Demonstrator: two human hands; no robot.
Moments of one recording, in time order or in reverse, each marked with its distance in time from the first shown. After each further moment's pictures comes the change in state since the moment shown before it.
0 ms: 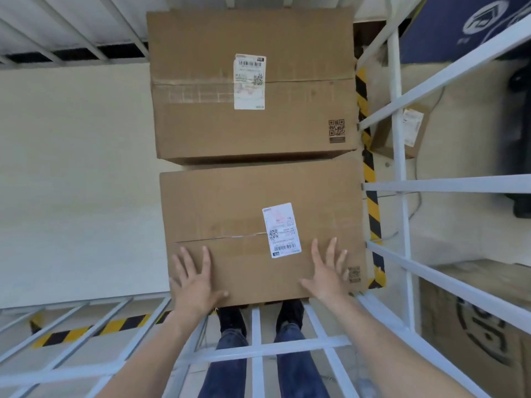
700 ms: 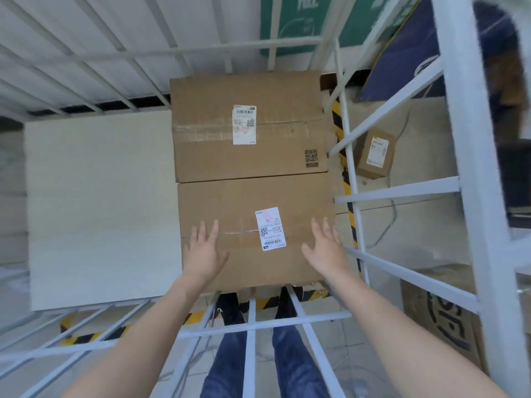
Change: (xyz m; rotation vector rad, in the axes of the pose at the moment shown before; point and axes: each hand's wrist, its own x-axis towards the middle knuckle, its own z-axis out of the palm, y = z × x) left_hand -0.076 0.052 -0.138 -0.037 0.219 0.148; right_hand -0.085 -0.007 -0.121 0.097 0.249 -0.152
